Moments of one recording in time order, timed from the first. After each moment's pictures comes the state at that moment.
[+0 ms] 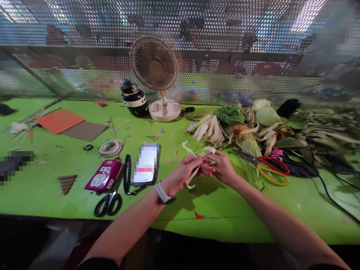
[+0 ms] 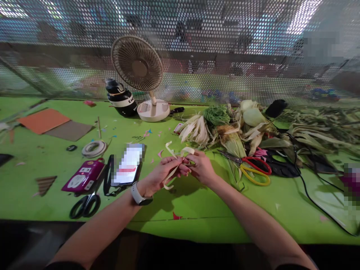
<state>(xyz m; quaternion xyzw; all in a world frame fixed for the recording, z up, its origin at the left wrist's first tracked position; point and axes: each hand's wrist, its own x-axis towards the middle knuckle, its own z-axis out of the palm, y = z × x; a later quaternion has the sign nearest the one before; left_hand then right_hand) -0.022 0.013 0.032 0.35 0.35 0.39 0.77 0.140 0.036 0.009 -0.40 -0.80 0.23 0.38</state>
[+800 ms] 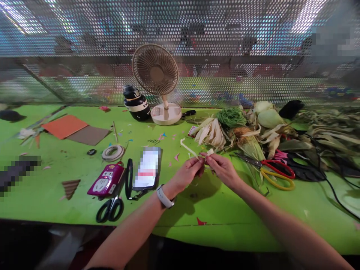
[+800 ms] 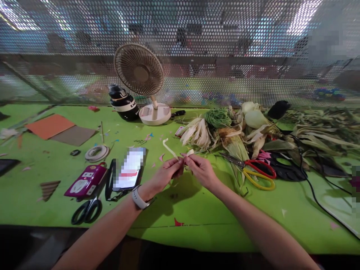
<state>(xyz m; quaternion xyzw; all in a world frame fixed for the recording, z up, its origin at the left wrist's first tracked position) -0.024 0.020 0.025 0.49 0.40 0.40 0.67 0.132 0.030 0.016 -0.41 -0.65 0.49 0.42</state>
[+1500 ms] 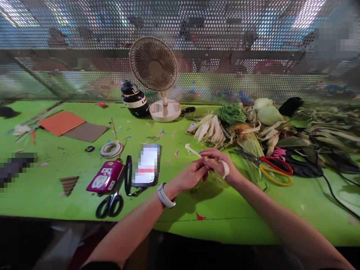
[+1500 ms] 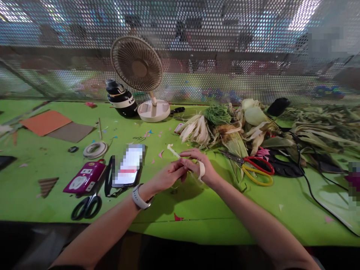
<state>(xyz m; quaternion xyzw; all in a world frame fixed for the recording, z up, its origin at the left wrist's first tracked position) -0.020 0.011 0.026 0.60 0.38 0.33 0.62 0.136 0.032 0.019 -0.40 -0.66 0.46 0.44</state>
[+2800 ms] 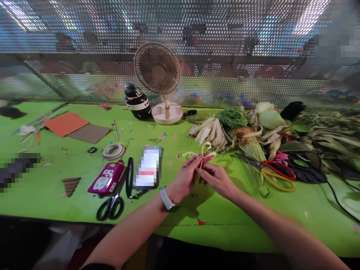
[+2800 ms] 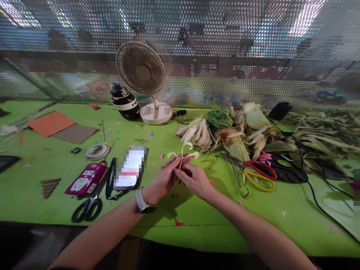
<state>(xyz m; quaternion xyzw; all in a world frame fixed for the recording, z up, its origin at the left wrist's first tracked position) -0.011 0.013 0.023 0.17 0.33 0.52 0.77 0.113 0.008 0.017 -0.41 -0.68 0.51 0.34</state>
